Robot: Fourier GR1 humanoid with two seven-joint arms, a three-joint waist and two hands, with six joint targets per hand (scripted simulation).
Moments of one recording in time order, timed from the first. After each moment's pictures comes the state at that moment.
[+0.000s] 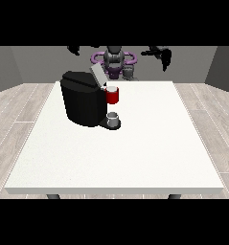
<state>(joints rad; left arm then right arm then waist) -0.48 0.02 0.32 -0.91 -0.16 -0.32 -0.18 -0.24 -0.17 -0.02 -1.45 -0.03 0.02 0.05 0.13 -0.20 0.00</state>
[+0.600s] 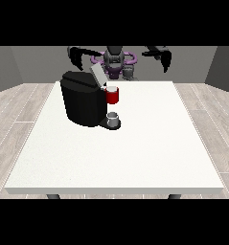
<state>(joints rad) -0.35 0.01 0.21 -1.19 -0.04 -0.27 -0.09 -0.39 -0.18 -0.10 -1.26 -0.07 0.06 0.01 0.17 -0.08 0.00</state>
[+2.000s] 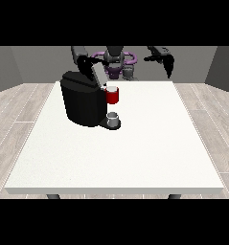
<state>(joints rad) -0.26 0.09 0.18 -1.37 0.01 -0.20 -0.08 -0.66 -0.14 -0.08 -1.06 0.03 0.04 -0.08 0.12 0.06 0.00</state>
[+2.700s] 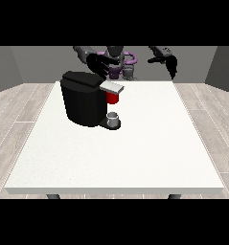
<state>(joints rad) -0.27 0.13 0.19 -1.34 0.03 -0.20 -0.08 -0.76 -0.11 -0.02 -1.02 0.09 0.03 -0.03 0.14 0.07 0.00</state>
